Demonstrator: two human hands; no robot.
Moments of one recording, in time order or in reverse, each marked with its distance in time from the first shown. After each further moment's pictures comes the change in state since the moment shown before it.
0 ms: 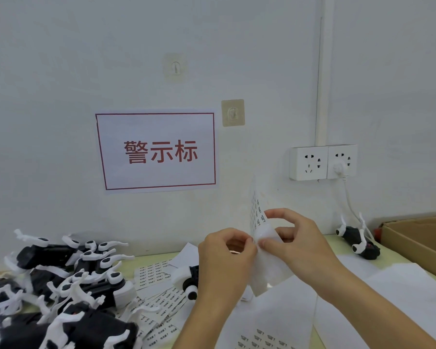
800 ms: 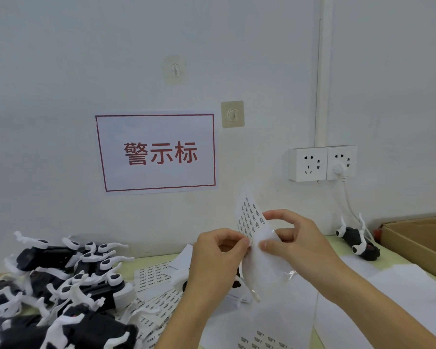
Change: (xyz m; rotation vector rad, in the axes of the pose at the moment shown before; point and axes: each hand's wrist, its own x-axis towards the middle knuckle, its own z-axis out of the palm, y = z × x) left_hand 0.008 -0.003 -0.014 -0.109 -0.114 -0.127; right_hand 0.002 -0.001 -0.006 0.002 -0.051 0.049
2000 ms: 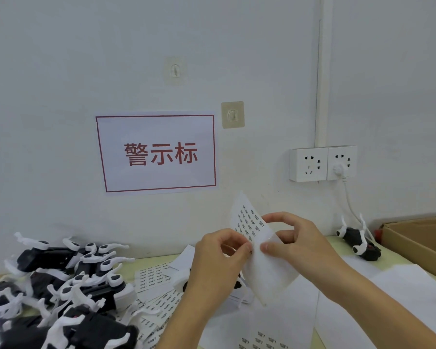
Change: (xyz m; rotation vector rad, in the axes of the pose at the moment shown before) left_hand 0.001 -0.003 -0.003 0.183 -0.029 0.097; right_hand -0.001 -0.004 -0.001 -0.029 -0.031 0.027
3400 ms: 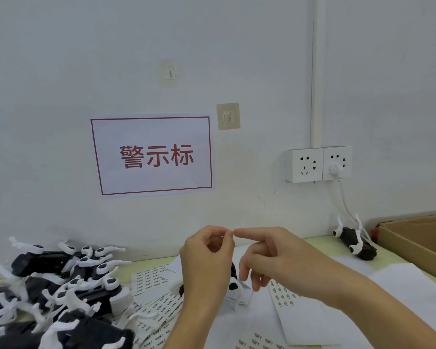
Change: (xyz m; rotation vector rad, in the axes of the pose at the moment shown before) left_hand -0.001 0.002 0.008 -0.140 0.313 0.007; right_hand -0.020 -0.033 0.009 -0.104 -0.380 -0.107
